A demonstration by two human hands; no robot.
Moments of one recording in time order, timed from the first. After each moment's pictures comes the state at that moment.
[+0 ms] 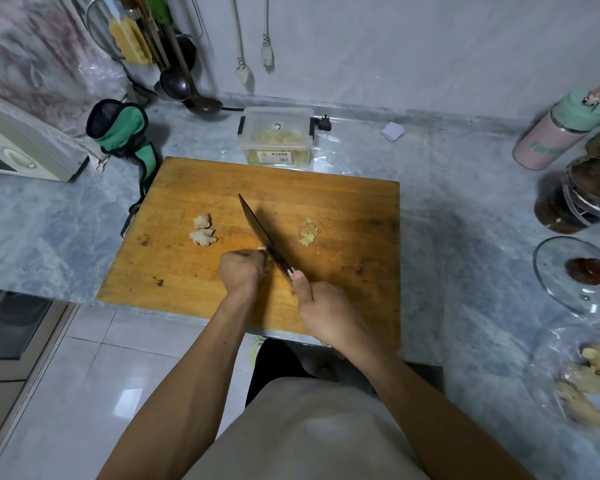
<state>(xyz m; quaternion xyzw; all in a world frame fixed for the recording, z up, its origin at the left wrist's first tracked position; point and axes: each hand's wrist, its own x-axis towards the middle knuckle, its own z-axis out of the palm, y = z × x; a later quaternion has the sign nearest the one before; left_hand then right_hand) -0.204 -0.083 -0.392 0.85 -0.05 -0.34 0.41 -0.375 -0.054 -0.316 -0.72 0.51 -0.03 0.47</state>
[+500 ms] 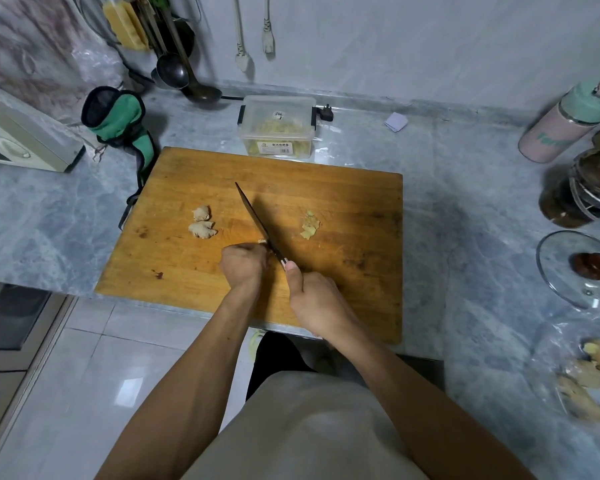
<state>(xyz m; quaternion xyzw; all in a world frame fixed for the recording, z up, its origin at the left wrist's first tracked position) -0.212 -0.078 -0.385 0.84 -0.07 -0.33 0.43 -0.359 -0.053 -0.324 -0.71 0.52 -0.05 0.48</state>
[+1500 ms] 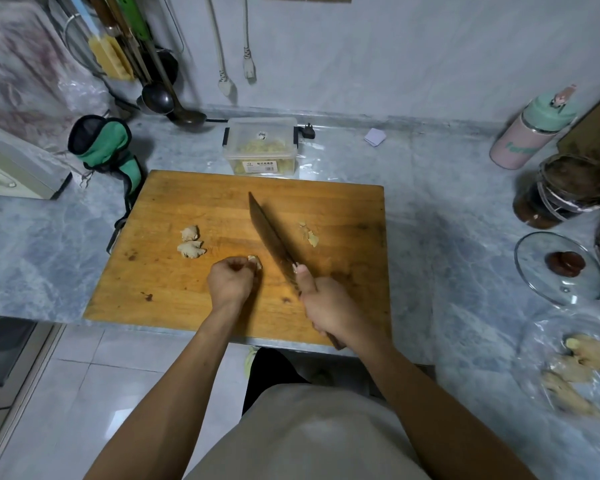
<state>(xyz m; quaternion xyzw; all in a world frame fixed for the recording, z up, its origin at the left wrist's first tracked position) -0.205 -0.066 -0.388 0.82 -0.18 -0.35 0.42 -0.386 -0.073 -0.325 -0.64 0.55 -0.04 0.54</state>
